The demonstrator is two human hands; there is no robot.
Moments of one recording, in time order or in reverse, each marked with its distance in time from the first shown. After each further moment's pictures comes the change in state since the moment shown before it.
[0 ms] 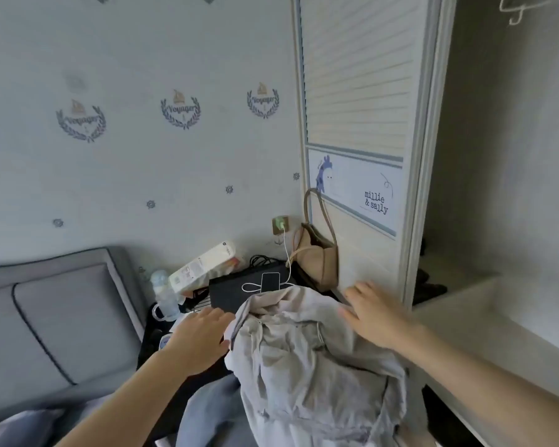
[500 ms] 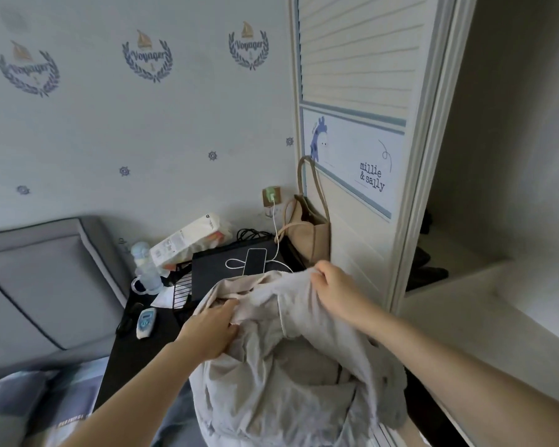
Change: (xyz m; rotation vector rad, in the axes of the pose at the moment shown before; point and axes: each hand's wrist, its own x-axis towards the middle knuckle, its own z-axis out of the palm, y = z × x) left_hand 0.090 0.069 0.057 -0.252 -0.181 -0.202; right_hand 0.056 0.029 0.030 0.797 -0.077 0.200
